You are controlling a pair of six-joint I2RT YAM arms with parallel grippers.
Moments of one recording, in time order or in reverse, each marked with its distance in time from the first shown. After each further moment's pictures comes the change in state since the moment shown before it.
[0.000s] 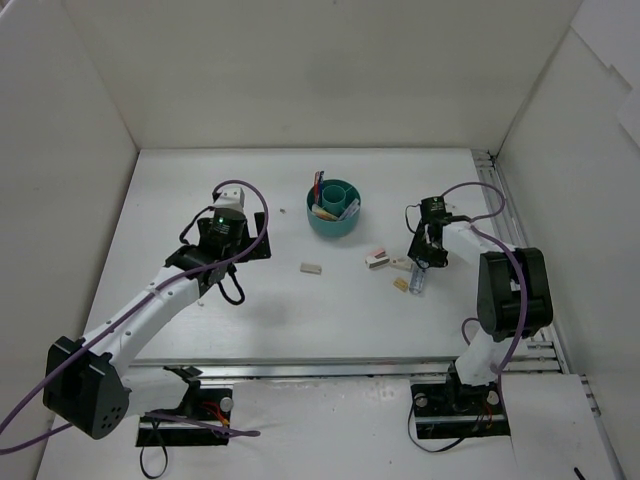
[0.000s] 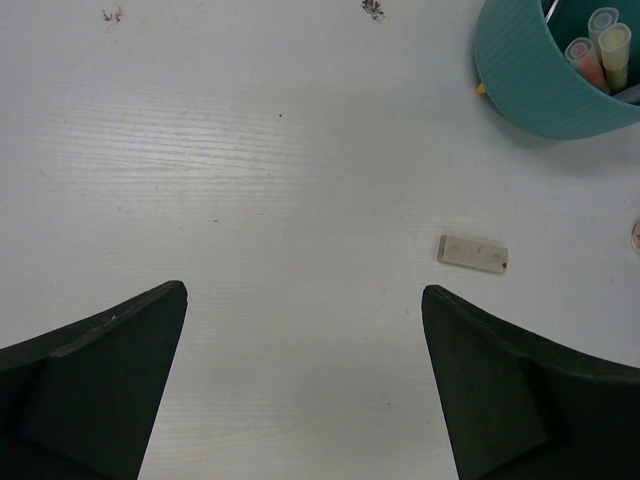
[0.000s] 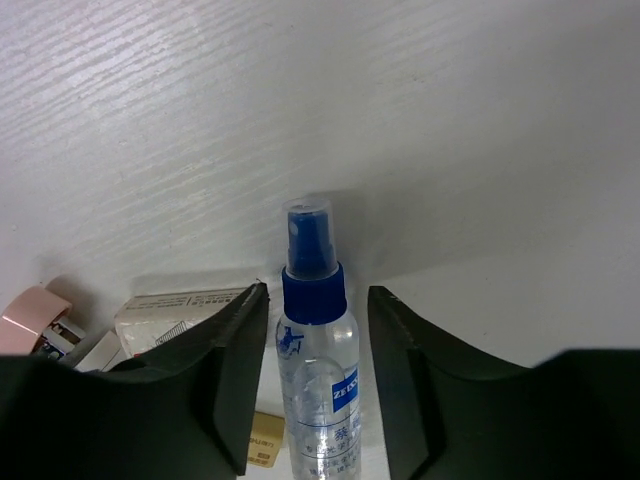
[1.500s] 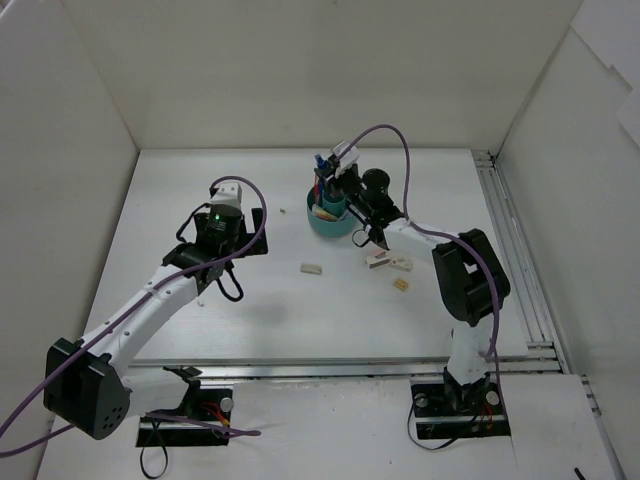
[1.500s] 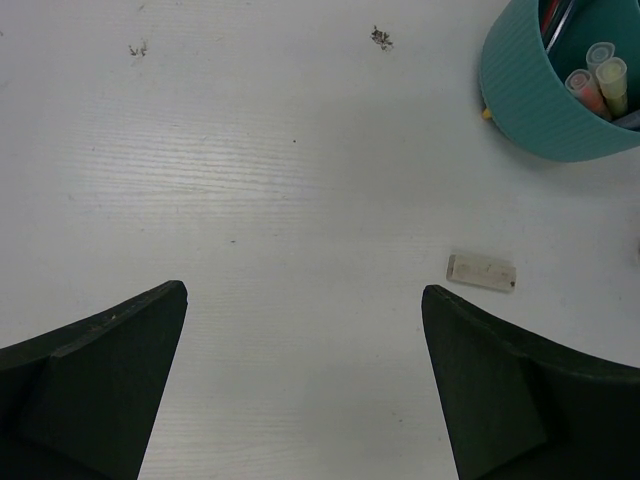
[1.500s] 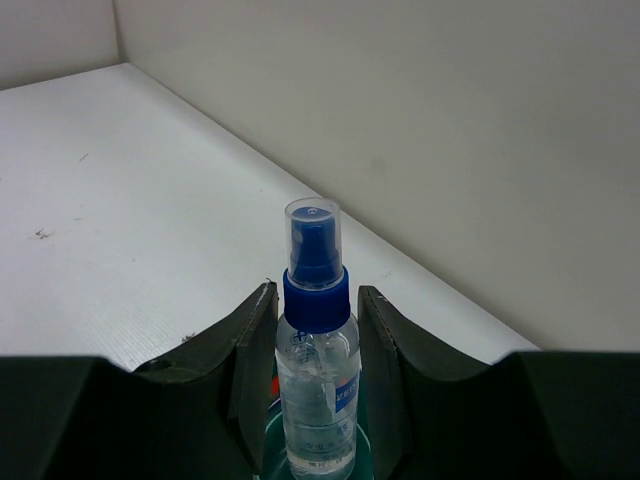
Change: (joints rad) left arm 0.019 -0.002 0.019 0.015 -0.015 0.043; right arm 0.365 0.190 0.201 1.218 -0.389 -0.698
